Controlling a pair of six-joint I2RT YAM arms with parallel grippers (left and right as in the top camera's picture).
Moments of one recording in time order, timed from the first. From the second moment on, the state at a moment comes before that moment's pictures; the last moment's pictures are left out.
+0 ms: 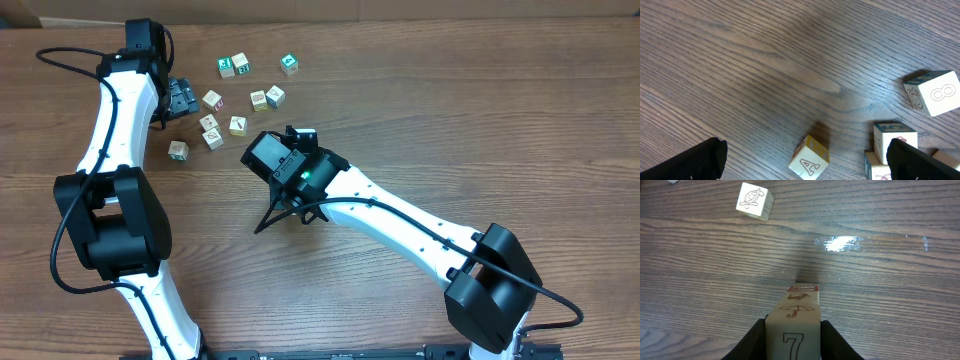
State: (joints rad) left arm 0.10 2.13 1.83 -0.97 -0.27 -0.34; right arm 0.90 1.94 1.63 -0.94 0.21 0.83
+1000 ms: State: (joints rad) left arm 0.10 2.13 1.83 -0.97 -0.27 -0.34; right arm 0.90 1.94 1.63 -0.94 0.21 0.79
